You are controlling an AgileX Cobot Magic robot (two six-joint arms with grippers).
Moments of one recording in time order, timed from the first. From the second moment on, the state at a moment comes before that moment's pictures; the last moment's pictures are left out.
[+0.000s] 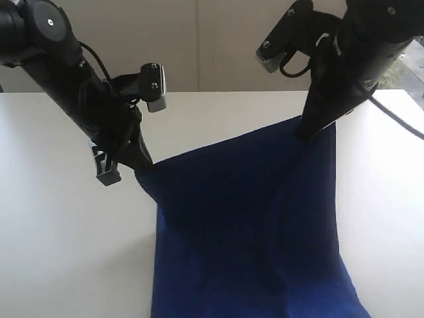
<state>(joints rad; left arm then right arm) -0.44 1.74 -1.39 -0.41 1.02 1.23 0.39 1.52 -1.34 -0.45 0.99 -0.18</state>
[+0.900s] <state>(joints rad) -0.55 1.54 -1.39 -0.56 1.32 1.10 0.39 1.06 -1.11 -0.30 1.10 -0.21</state>
